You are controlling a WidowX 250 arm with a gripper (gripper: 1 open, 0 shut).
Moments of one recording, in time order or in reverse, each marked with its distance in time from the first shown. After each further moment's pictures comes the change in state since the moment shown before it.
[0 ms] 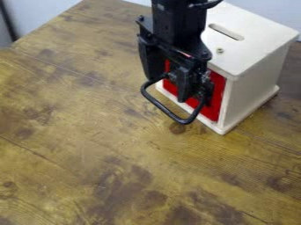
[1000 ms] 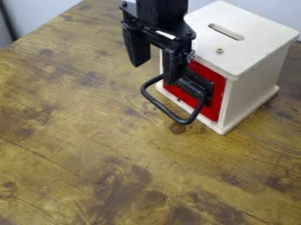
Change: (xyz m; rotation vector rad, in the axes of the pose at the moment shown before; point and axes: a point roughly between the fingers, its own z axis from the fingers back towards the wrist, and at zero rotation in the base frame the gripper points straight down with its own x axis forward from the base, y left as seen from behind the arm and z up) arm 0.000 0.022 0.008 0.001 0.007 0.064
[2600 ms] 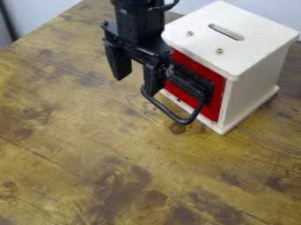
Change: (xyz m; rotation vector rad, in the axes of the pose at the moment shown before) arm -0.013 0.021 -0.023 0.005 0.022 0.082
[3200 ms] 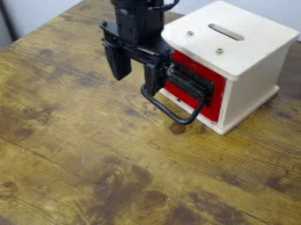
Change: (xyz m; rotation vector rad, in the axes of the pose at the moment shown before) arm 0.000 0.001 0.000 0.007 -0.003 0.035
